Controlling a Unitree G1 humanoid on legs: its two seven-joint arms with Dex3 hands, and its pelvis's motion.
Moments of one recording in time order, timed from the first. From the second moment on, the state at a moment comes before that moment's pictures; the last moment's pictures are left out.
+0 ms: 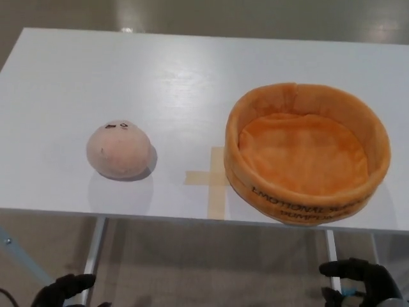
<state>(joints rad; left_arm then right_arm) -0.23 0.31 0.02 1.14 0.14 -0.26 -0.02 -0.39 -0.20 -0.05 1.22 -0.14 -0.14 -0.05</state>
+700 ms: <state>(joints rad) -0.22 0.32 0.04 1.17 0.13 -0.33 -0.08 -0.38 -0.20 -0.06 1.26 -0.14 -0.19 -0.05</state>
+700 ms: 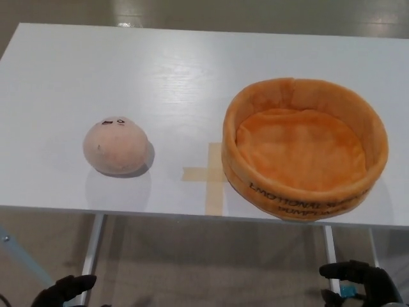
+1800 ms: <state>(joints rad) 0.08 0.52 -0.01 0.36 -0.07 -0.34 -0.59 -0.39 -0.20 -0.05 1.26 -0.14 -0.19 -0.06</state>
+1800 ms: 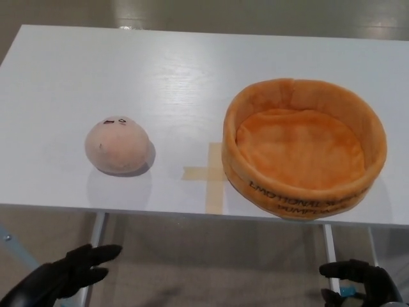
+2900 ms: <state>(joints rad) -0.08 0.60 0.13 -0.28 -0.42 -0.23 -0.75 -0.39 -0.20 -0.06 1.26 -0.14 -0.19 -0.06</state>
